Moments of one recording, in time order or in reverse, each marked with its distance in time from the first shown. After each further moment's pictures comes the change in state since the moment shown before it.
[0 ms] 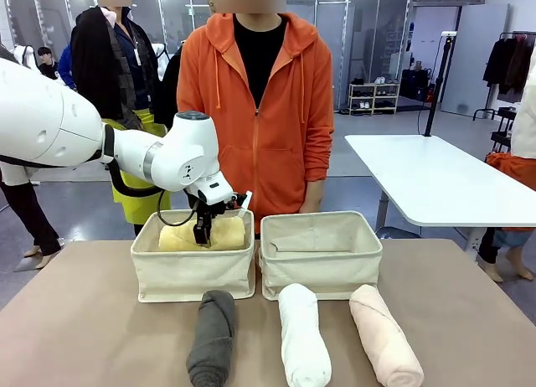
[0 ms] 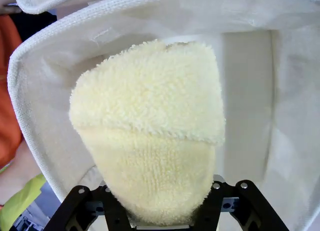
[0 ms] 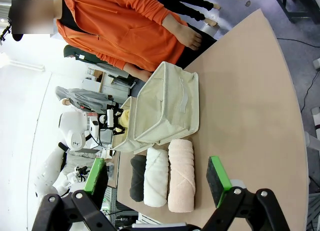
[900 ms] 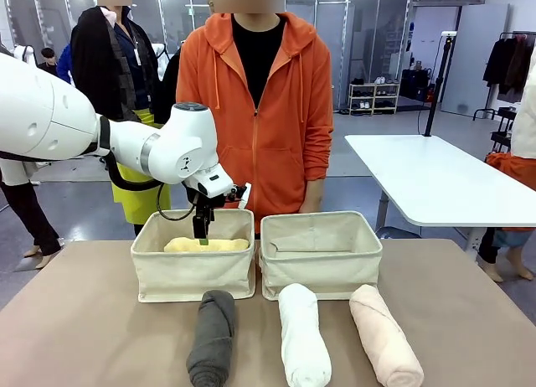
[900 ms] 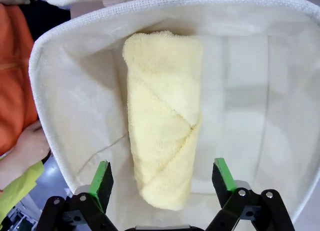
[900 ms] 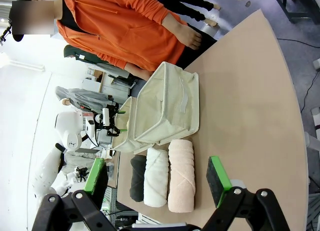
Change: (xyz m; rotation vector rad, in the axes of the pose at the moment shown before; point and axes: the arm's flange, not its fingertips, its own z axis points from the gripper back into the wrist) left arm 0.000 -0.001 0.018 0.012 -0.002 0.052; right arm 0.000 0.000 0.000 0.000 0.000 0.000
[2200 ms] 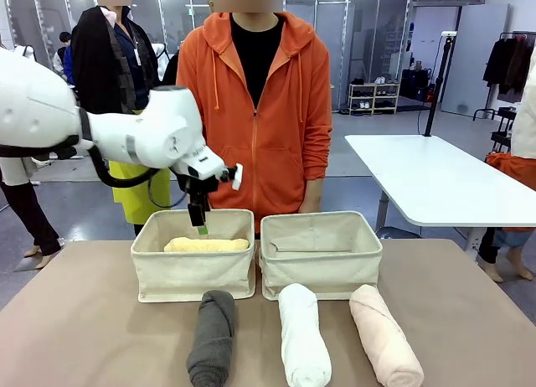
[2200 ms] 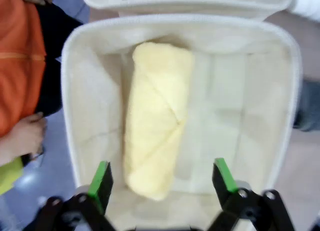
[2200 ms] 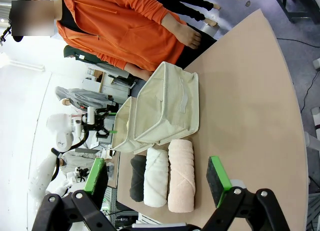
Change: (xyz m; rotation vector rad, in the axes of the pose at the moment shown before) left arm -0.040 -0.005 0.056 -0.052 -0.174 0.164; right arm 0.000 0.000 0.000 0.000 0.000 0.000
